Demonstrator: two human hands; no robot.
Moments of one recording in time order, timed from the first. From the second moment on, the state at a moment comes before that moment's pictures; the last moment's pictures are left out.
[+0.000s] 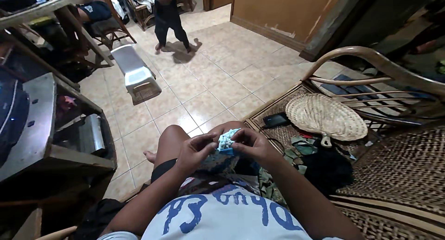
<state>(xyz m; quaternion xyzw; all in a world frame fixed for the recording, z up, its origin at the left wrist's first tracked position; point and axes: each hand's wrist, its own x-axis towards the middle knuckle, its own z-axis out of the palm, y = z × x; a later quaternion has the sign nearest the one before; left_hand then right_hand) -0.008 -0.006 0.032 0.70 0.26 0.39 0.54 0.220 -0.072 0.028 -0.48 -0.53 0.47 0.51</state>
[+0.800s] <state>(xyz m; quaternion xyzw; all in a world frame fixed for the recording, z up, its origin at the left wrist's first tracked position) -0.014 -0.003 0.018 0.79 0.18 0.44 0.38 0.205 -0.059 0.034 -0.48 -0.77 0.14 0.39</state>
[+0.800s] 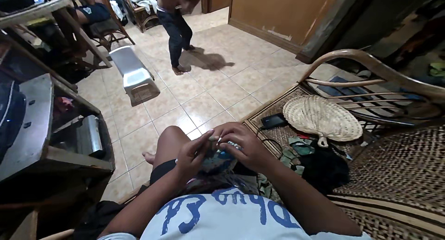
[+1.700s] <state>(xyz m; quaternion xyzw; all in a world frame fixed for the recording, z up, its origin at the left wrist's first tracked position) -0.014 -0.011 0.017 0.72 0.26 0.46 0.45 0.169 -0.057 0.025 -0.48 -0.59 0.39 0.52</state>
